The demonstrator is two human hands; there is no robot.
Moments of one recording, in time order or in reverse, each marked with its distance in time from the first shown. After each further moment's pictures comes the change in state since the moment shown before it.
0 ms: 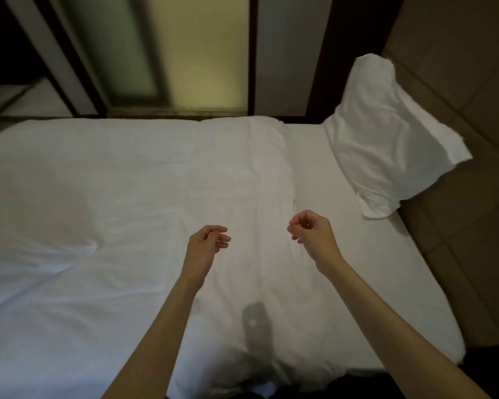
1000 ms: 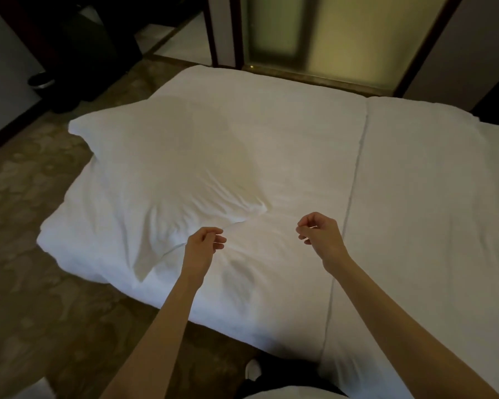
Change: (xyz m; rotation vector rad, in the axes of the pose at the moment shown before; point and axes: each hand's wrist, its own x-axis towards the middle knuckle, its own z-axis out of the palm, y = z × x) left_hand -0.010 -0.108 -0.486 -0.072 0.435 -0.213; right_hand -0.067 -0.039 0.483 -0.091 -0.360 0.115
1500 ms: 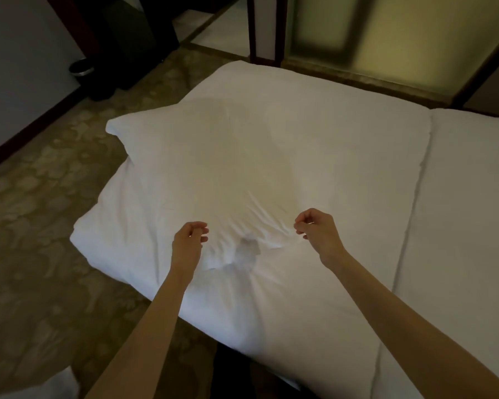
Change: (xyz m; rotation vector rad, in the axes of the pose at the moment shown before) left_hand 0.116 0.028 -0.091 0.019 0.246 0.003; right_hand 0.118 -0.045 0.122 -0.066 -0.133 0.030
